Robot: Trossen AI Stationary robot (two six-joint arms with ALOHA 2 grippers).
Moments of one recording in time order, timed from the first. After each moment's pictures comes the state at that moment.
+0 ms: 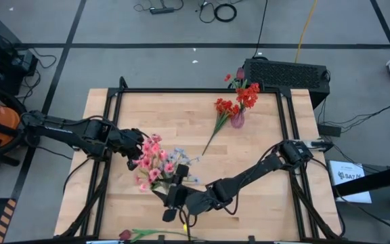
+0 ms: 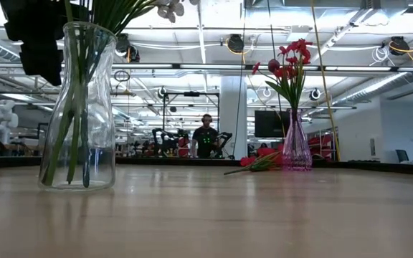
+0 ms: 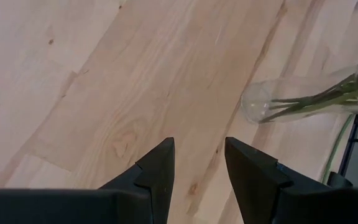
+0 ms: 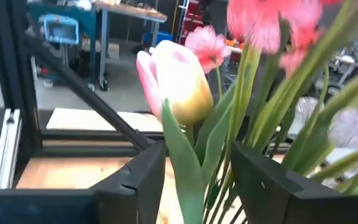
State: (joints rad) left arm -0.14 0.88 0.76 -0.88 0.05 -0.72; right arm 0.47 2.20 1.85 0.17 0.76 -0.05
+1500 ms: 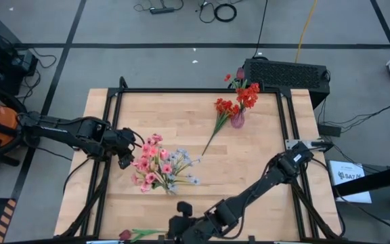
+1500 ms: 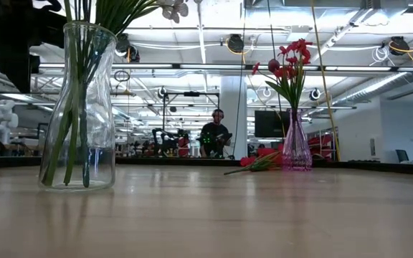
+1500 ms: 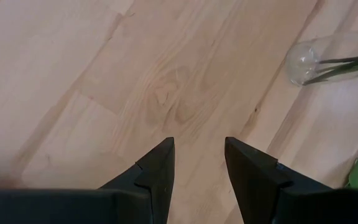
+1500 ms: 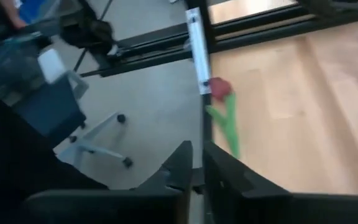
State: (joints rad) left arm -0.14 0.80 0.76 -1.12 0.05 -0.75; right arm 0.61 2.36 2.27 -0.48 0.26 0.61
